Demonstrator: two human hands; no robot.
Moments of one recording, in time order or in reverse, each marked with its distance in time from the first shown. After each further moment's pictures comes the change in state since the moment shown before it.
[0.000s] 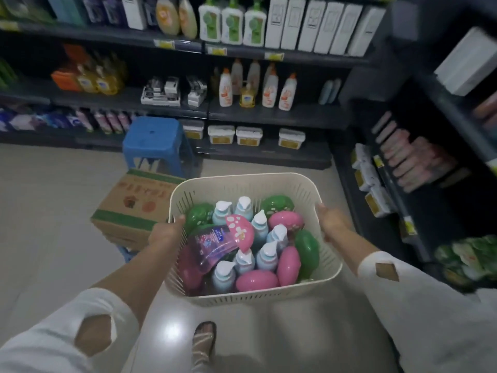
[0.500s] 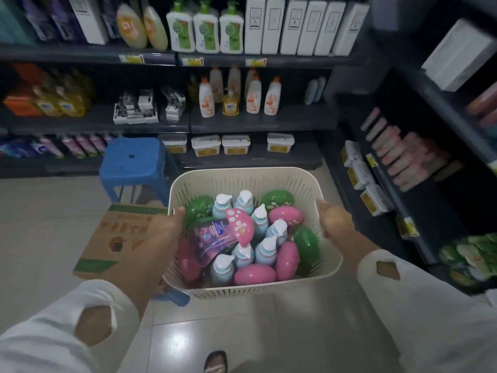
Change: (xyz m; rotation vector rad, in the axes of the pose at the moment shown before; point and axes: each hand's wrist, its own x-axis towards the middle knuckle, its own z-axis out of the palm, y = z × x) left_hand 0.082 0.126 0.031 0.174 -0.081 0.089; right_hand 0.056 -0.077 -0.016 0.136 0.061 0.111
